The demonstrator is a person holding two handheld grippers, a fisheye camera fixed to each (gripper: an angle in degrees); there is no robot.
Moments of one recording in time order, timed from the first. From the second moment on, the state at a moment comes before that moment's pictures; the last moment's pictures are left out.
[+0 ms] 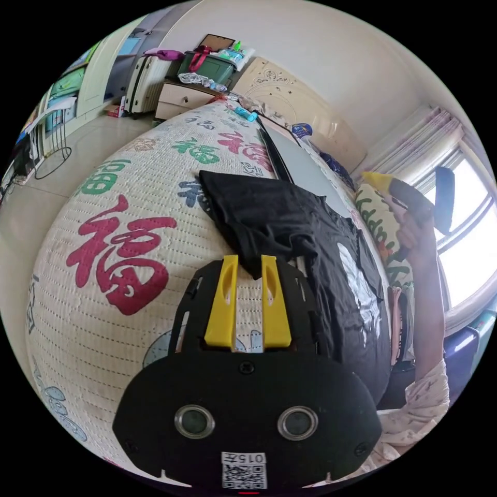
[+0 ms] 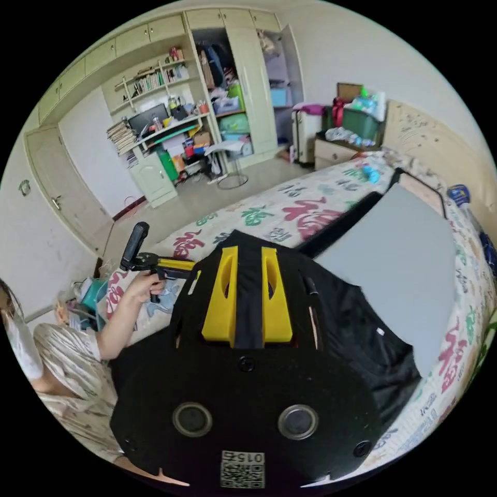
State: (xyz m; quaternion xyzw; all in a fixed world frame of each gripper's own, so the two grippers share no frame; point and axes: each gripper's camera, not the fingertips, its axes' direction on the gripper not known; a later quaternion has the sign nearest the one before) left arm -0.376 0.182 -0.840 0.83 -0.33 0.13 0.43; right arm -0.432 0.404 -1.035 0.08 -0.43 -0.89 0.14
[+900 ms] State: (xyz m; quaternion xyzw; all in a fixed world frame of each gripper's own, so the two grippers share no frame) left arm -0.332 0.134 -0.765 0.77 -0.48 0.32 0.27; right arm -0.544 0.281 -0.746 0.01 -0.55 -0.81 0.22
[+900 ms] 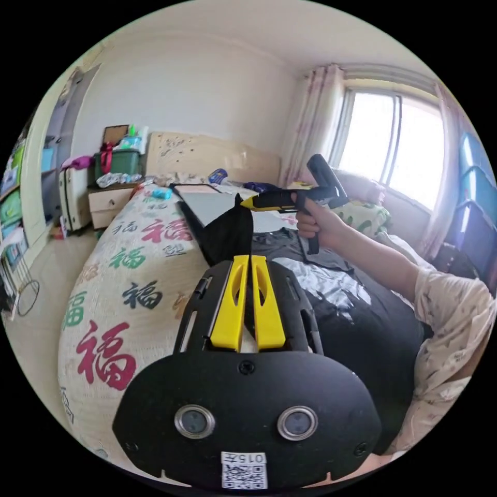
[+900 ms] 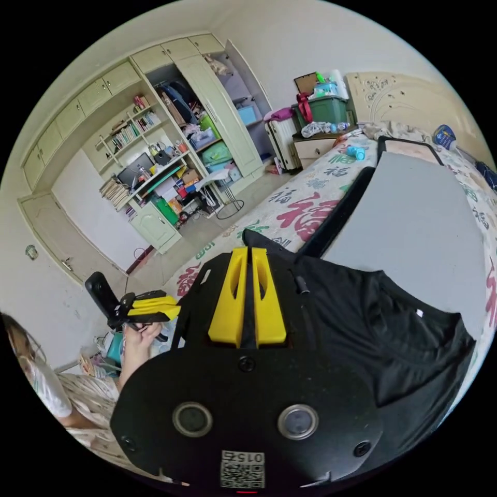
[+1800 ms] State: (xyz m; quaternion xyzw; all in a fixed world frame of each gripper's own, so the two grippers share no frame) left arm -0.257 0.002 -0.729 0.64 -0.69 0.16 0.30; right arm -0.313 0.003 -0.482 0.14 -0.41 -0.90 0.07
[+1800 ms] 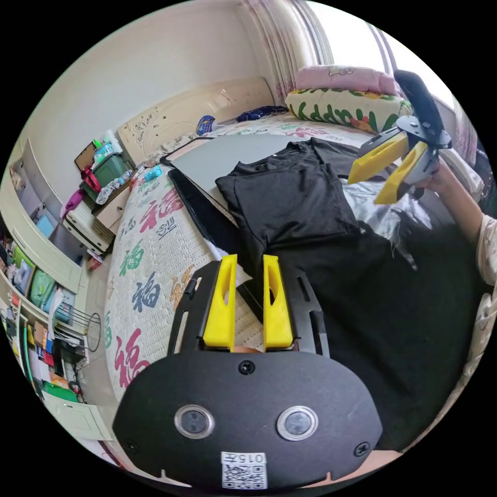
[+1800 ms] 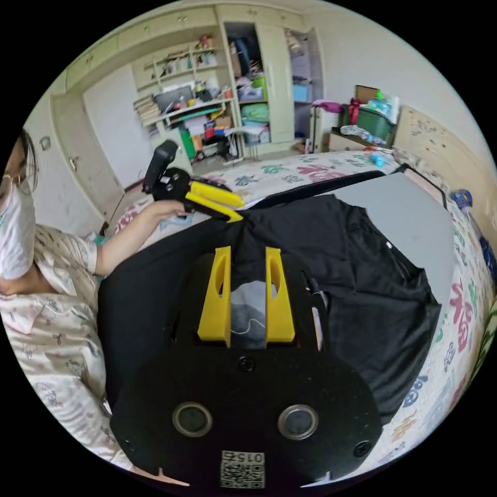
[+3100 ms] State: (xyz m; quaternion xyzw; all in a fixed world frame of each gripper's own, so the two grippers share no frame) left arm -0.243 0.046 -0.736 0.67 -0.63 0.17 0.35; right arm 0.205 -0.322 -0.158 0.21 -0.26 -0.94 0.02
